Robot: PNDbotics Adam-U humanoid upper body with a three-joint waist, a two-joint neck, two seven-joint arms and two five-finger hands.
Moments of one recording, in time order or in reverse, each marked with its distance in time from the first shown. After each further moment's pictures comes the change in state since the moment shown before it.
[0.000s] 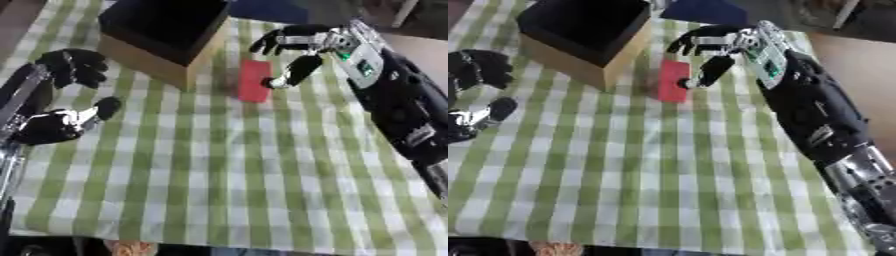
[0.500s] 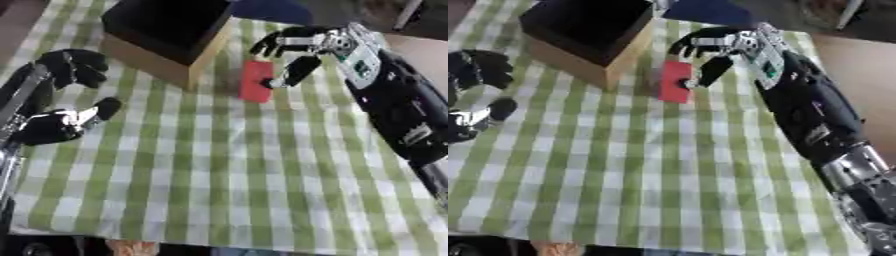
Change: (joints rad) left arm -0.001 0.000 0.000 0.000 0.000 -0.001 -0.001; right arm -0.001 0.010 -0.006 0.022 0.026 0.008 -0.003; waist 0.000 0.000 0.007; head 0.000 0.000
